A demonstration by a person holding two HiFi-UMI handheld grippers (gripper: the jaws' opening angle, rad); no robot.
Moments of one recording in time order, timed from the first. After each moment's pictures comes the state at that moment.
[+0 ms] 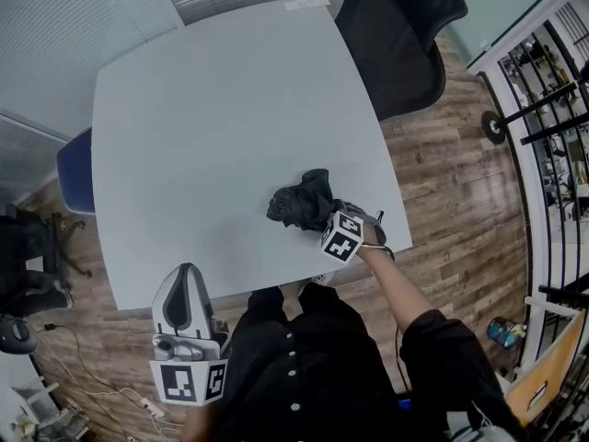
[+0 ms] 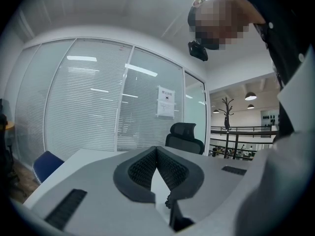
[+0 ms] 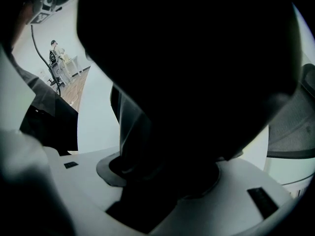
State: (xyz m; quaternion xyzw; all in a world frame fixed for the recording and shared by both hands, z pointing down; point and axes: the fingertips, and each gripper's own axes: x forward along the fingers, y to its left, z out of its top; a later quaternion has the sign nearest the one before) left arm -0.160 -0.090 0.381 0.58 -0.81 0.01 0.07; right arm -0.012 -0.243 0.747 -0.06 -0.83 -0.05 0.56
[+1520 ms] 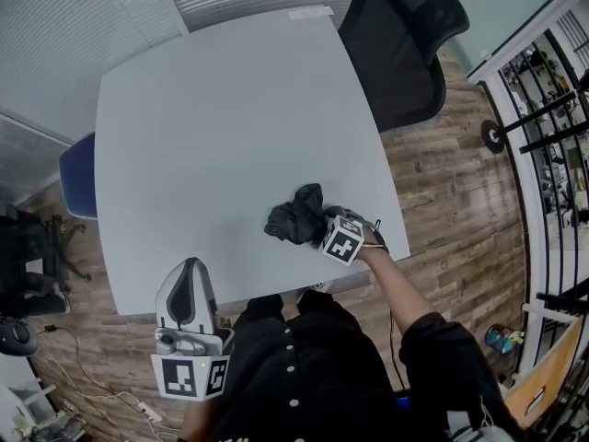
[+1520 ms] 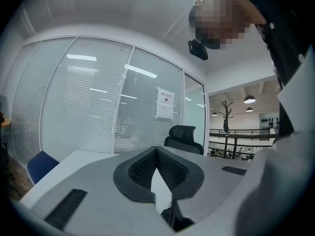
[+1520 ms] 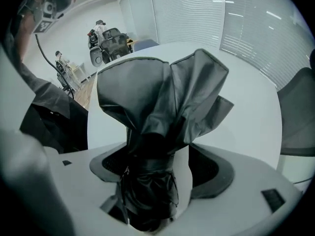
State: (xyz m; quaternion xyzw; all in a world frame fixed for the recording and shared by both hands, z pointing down) left arm -0.170 -0.108 0.376 0.59 -0.81 0.00 0.07; right arm -0.015 -0.234 0.751 -0.10 -0.82 0.00 0.57
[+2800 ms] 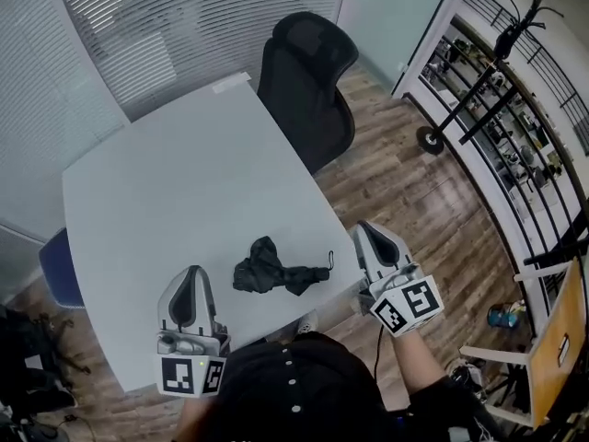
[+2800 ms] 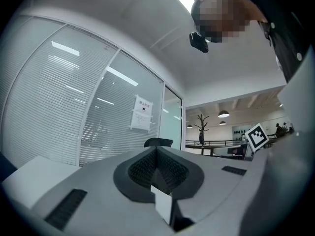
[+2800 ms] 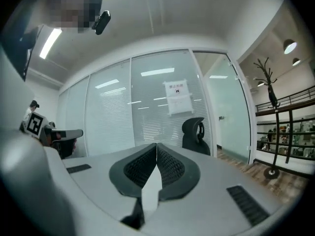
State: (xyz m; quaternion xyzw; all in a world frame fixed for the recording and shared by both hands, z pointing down) left arm -0.143 -0.199 0.348 0.70 -0.71 -0.06 0.02; right arm 0.096 -0.339 0.384 0.36 -0.93 0.08 0.01
